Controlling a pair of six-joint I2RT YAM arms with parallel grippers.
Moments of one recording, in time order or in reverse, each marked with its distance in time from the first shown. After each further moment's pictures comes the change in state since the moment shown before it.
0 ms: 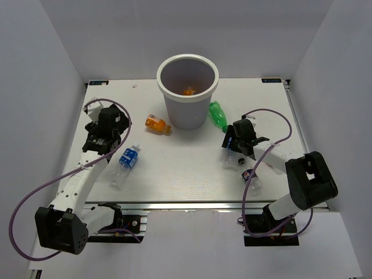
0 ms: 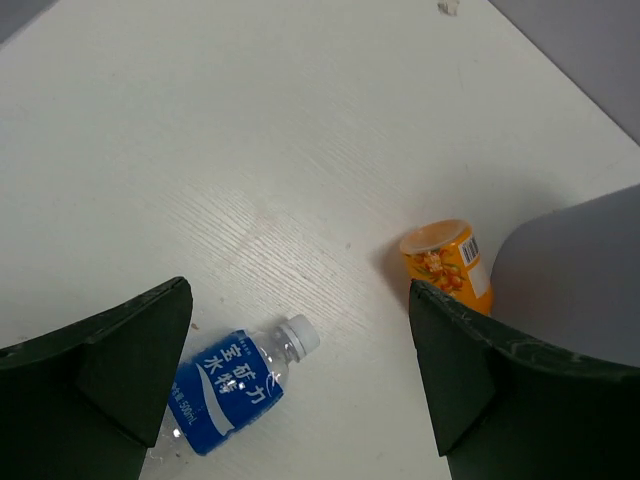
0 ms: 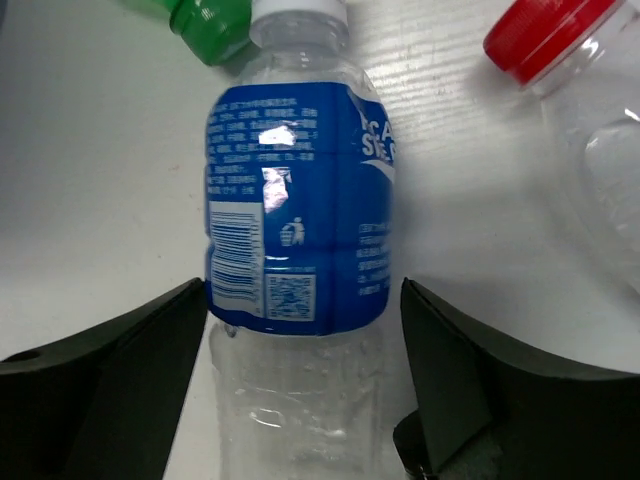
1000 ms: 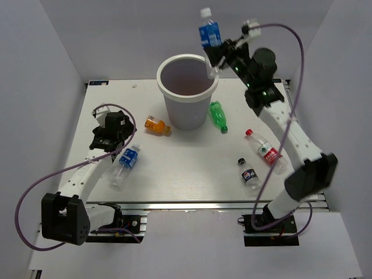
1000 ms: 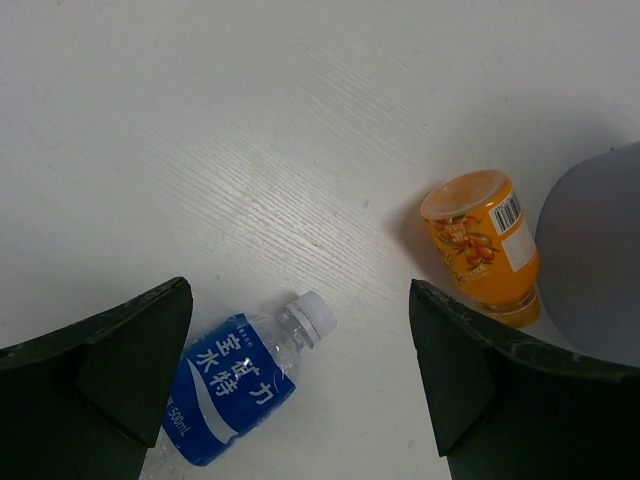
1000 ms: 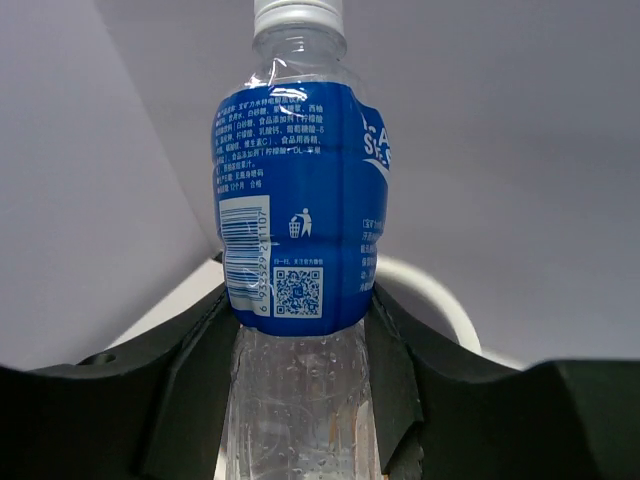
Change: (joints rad) left arm 0.006 0.074 -0.094 0.084 0.051 0.002; right arm 0.014 0.024 0.823 0.290 -0.367 -0.322
